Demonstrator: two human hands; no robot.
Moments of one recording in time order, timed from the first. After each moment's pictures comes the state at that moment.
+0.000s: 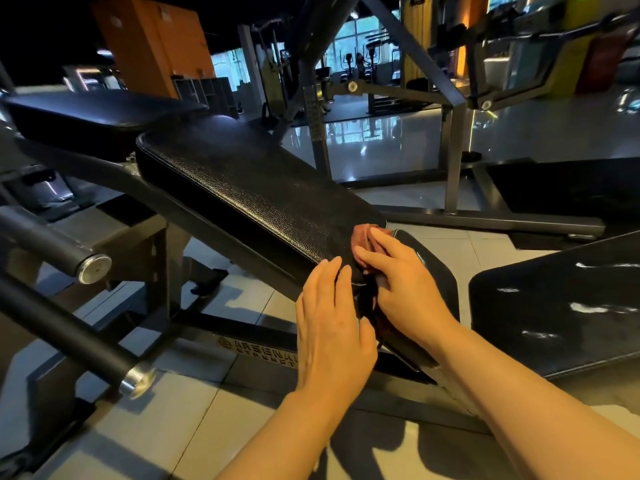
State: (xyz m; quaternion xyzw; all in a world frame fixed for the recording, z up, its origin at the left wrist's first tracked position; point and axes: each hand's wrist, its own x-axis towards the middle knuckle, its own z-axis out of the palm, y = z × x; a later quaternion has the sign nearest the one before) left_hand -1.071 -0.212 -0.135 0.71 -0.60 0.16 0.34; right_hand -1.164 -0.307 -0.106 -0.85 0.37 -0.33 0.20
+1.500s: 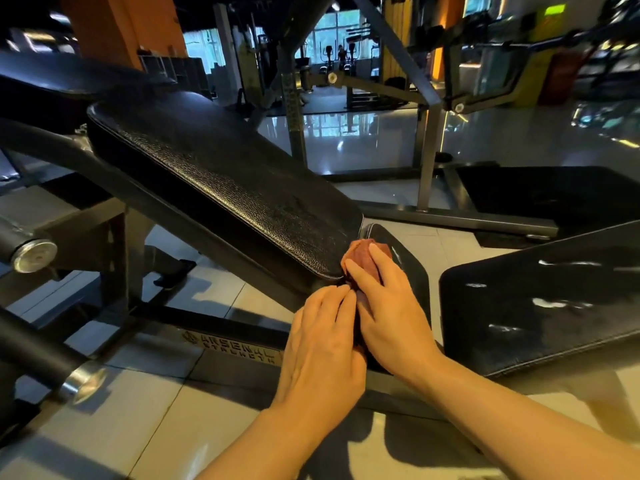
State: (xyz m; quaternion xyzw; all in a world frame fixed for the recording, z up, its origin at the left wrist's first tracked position) left_hand -1.080 -0.203 -0.152 0.67 -0.68 0.11 0.28; right_hand -1.181 -0.282 -0.133 -0.85 0.39 -0.32 0.16
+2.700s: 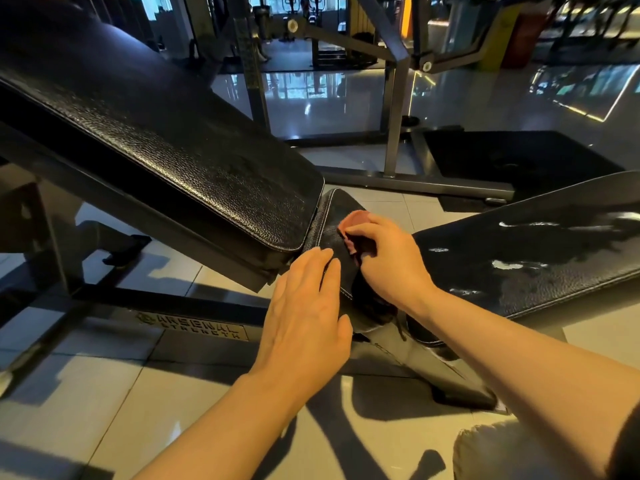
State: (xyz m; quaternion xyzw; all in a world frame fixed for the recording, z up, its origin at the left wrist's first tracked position) left_hand -1.100 -0.223 -0.148 0.67 -0.70 0.10 0.22; right_hand -1.211 -0.337 -0.133 -0.80 0.47 -0.31 0.23
